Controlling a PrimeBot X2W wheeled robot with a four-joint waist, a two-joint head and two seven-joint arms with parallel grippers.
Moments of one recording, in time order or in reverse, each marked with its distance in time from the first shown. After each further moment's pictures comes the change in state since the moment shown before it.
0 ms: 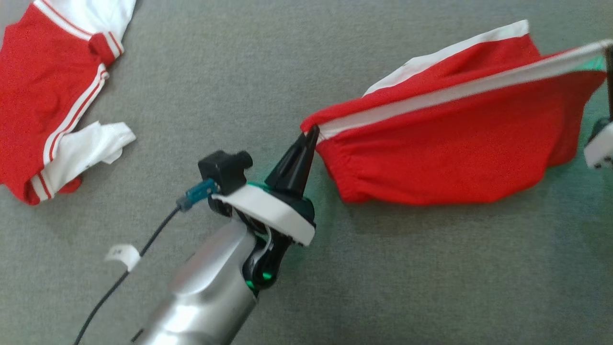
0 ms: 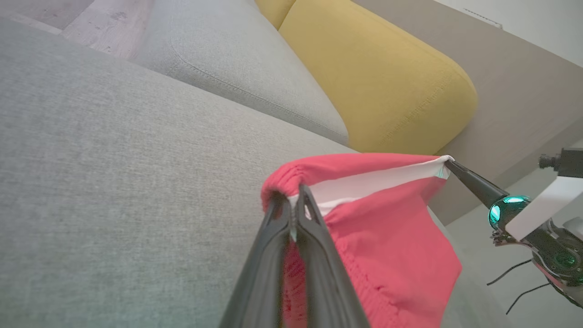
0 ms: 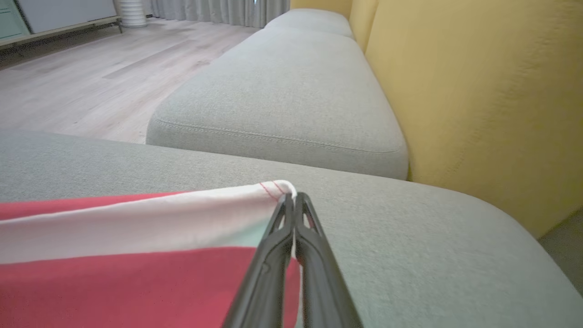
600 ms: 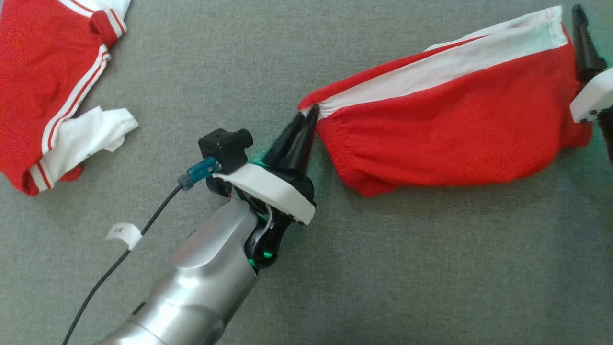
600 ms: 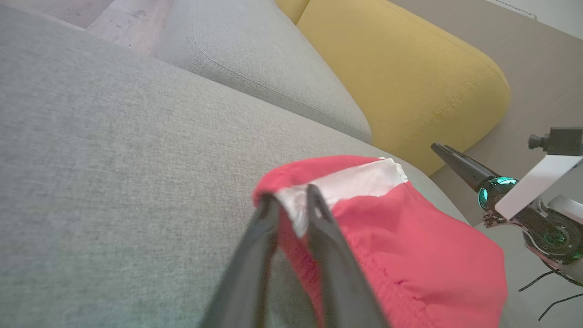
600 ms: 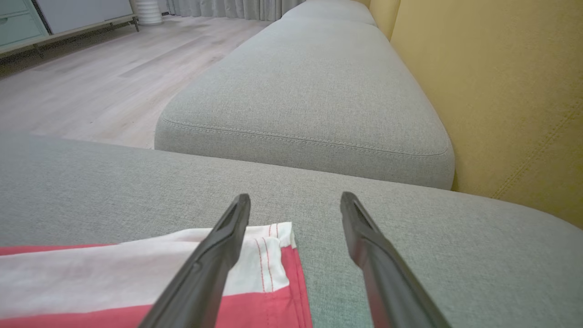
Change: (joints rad) left arm -0.133 -0.008 -0.070 0.128 -0.067 0.000 -0.055; right arm -0.320 -0.014 0.227 0.377 0.076 0.000 -0.138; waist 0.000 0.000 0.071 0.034
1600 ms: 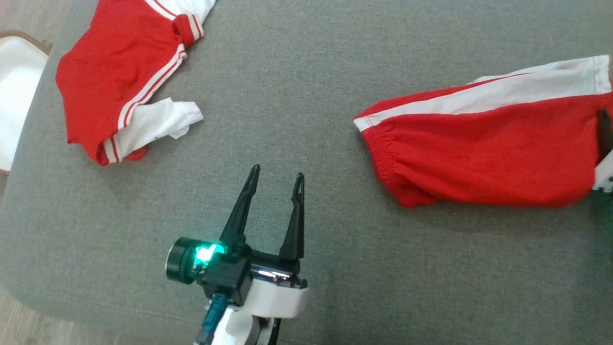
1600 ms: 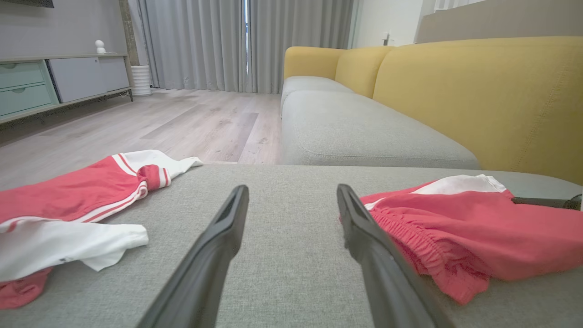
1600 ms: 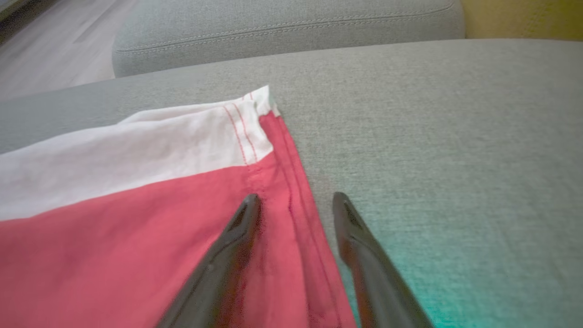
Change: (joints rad) left arm 0.514 0.006 0.233 -0.528 0.724 0.370 -0.031; right arm 0.123 -0.029 -0.048 0.269 0.207 0.000 0.051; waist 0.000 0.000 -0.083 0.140
